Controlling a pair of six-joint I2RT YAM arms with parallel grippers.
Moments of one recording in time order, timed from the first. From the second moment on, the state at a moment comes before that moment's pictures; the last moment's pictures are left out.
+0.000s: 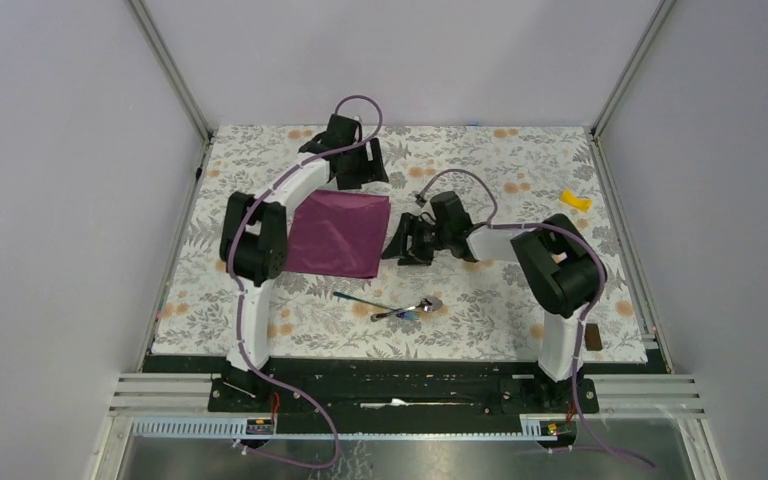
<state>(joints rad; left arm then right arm) -0.36 2.27 1.92 -0.47 0.16 -0.50 0.56 1.95 0.99 0.23 -0.58 0.79</state>
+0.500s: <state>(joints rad) -0.44 1.76 1.22 -0.46 0.25 -0.47 0.40 2.14 1.29 0.07 -0.59 0.76</state>
